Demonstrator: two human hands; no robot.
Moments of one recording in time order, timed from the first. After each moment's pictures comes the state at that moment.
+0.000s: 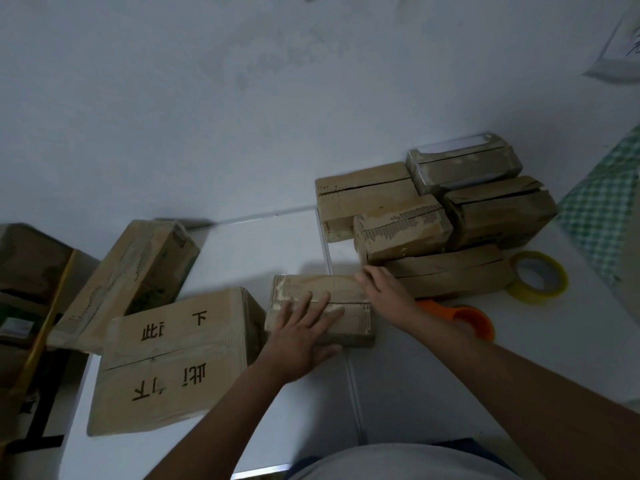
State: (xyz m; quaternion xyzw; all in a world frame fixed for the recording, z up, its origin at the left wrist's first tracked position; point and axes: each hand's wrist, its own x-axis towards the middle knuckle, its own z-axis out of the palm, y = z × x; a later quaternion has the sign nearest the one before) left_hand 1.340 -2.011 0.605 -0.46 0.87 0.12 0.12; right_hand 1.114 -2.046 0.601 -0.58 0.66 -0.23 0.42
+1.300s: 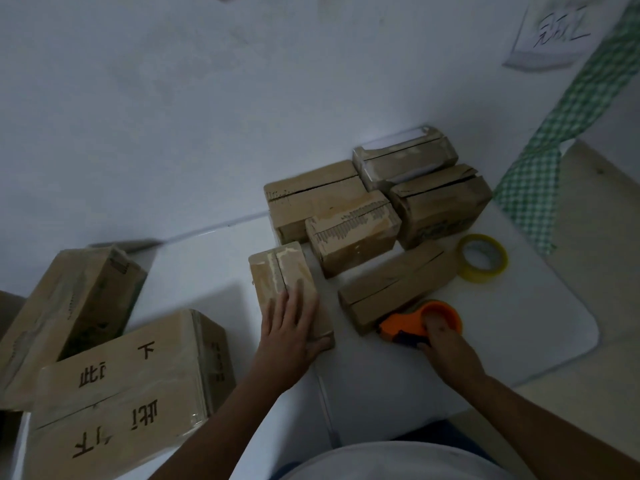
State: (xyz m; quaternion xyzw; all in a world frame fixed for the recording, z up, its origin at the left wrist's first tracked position) left_hand 1.285 -2.014 0.590 -0.46 0.88 0.08 0.05; right_hand 0.986 -1.916 0.546 -0.55 0.78 -0.09 0.28
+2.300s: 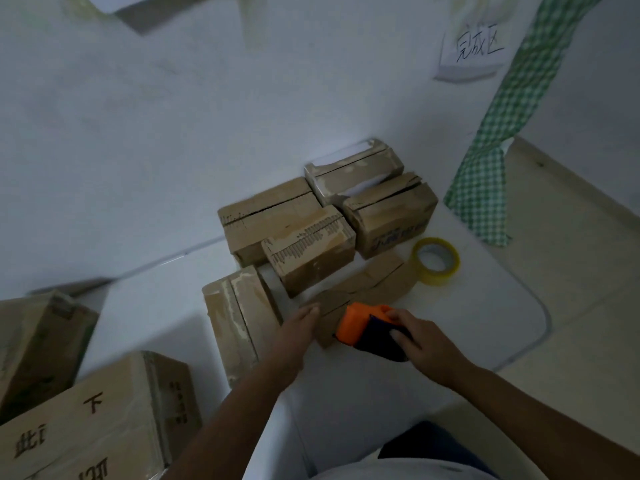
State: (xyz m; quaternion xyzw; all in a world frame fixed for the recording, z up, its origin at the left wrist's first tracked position) left_hand 1.184 -2.028 0.628 -0.57 0.48 0.65 -0.12; right_hand 0.963 -1.916 0.614 -0.59 0.69 -0.24 0.33
